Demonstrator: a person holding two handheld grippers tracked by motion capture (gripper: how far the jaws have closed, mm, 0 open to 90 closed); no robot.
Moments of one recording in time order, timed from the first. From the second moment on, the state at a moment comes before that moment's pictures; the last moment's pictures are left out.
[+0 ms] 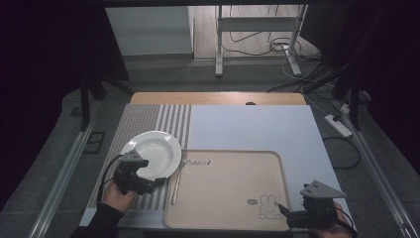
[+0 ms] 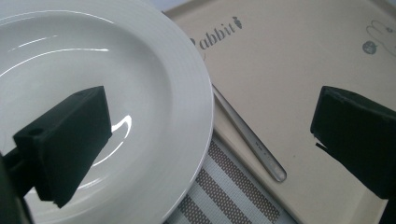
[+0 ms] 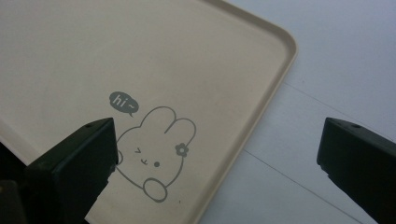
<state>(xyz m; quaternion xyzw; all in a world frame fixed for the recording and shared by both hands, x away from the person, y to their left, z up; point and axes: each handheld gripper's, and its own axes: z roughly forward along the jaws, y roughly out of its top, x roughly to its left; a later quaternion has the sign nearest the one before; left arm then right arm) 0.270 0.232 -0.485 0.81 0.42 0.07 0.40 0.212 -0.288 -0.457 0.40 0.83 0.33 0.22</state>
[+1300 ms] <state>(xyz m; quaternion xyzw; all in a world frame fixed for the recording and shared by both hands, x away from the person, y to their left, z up) 0.205 0.278 -0.491 0.79 0.47 0.10 0.39 0.214 -0.289 -0.458 0.41 0.82 0.33 0.22</state>
